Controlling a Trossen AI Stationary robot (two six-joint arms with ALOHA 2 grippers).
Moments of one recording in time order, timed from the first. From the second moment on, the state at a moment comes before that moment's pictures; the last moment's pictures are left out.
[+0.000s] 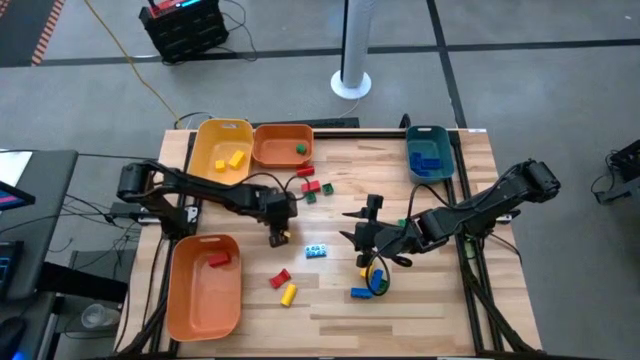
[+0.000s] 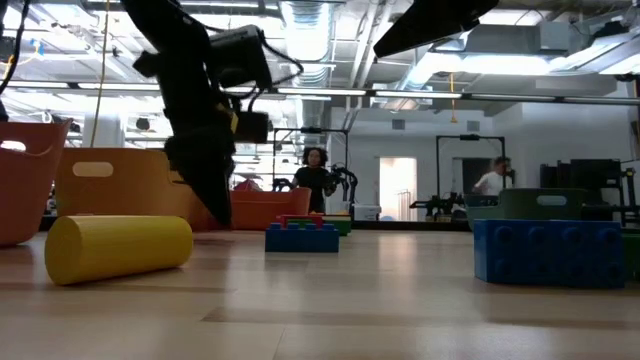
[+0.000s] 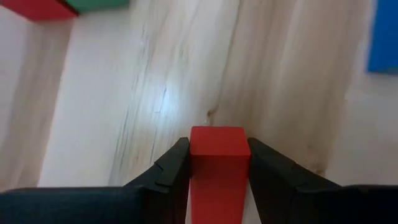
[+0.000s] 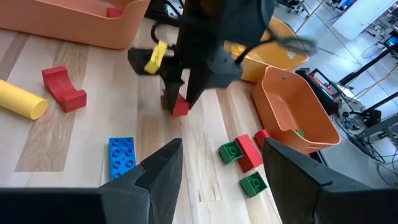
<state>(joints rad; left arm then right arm) 0.06 1.60 0.89 -0.42 -0.11 -0.13 0.38 1.43 1.00 -0.16 0.71 -0.05</state>
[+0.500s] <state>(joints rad) -0.13 1.09 0.89 -0.48 0.17 -0.27 0.38 1.43 1.00 -0.18 0.74 -0.05</state>
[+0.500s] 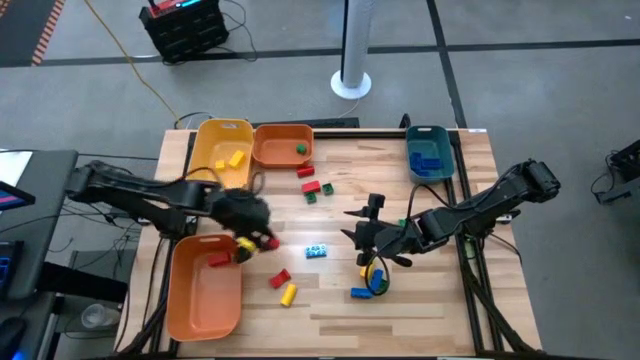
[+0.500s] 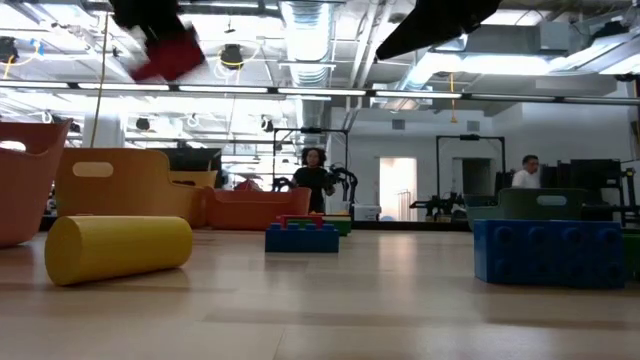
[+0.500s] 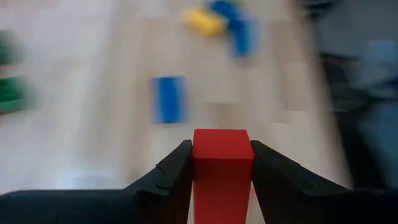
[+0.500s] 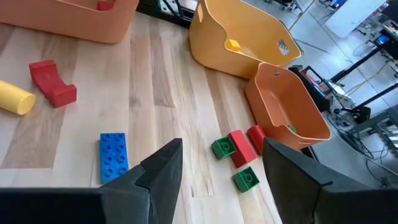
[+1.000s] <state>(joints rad) -0.46 1.05 0.89 -1.15 0.25 -0.92 0.36 1.43 1.00 -0.19 0.74 -0.04</state>
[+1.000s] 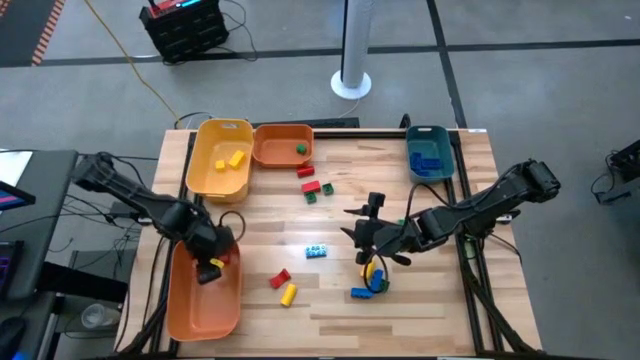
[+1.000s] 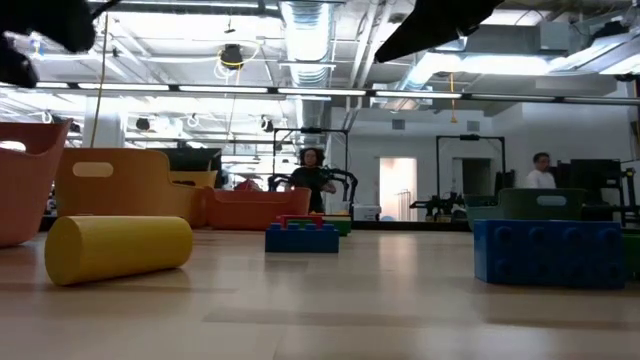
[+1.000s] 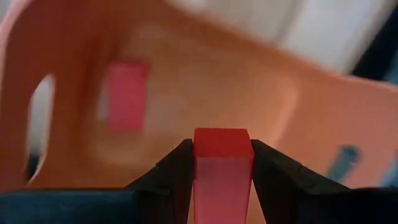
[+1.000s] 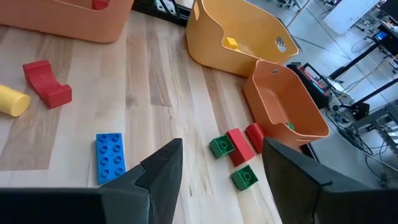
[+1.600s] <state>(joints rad) -0.46 1.23 0.92 -1.28 0.34 -0.85 0.36 1.43 1.00 -0.18 0.74 -0.04</state>
